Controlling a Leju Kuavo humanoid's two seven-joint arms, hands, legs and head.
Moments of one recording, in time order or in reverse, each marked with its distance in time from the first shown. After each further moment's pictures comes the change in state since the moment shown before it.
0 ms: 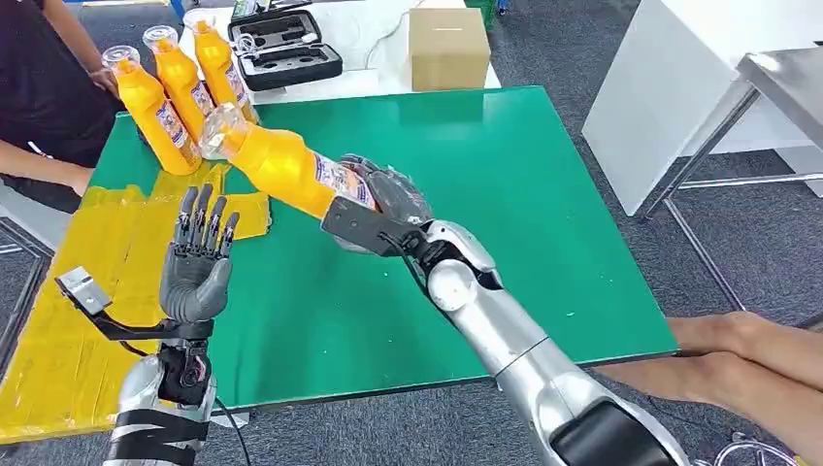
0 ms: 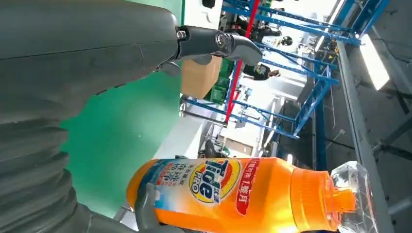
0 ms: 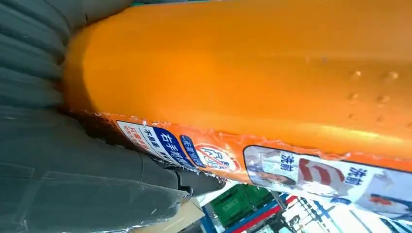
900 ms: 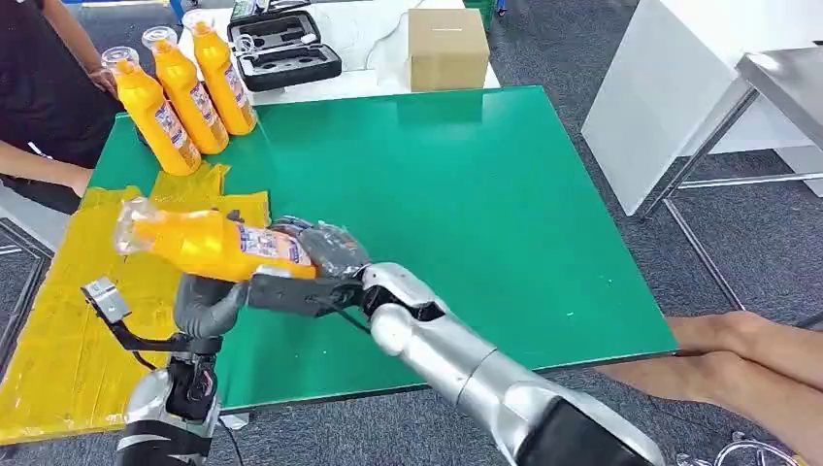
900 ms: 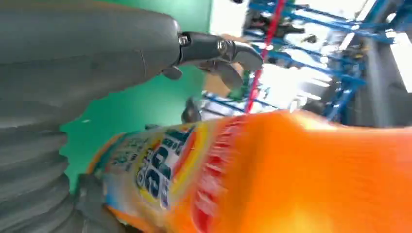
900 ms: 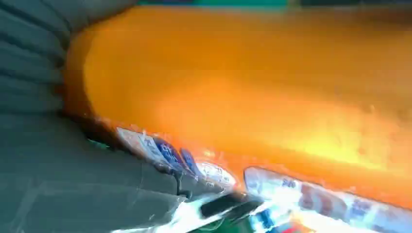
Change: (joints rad) left arm 0.018 0.015 -0.014 0.045 0.003 0.003 0.000; right arm -0.047 0.057 0.280 0.177 -0.072 -0.109 0.013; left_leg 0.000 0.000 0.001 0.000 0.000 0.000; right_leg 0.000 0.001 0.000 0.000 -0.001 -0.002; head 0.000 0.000
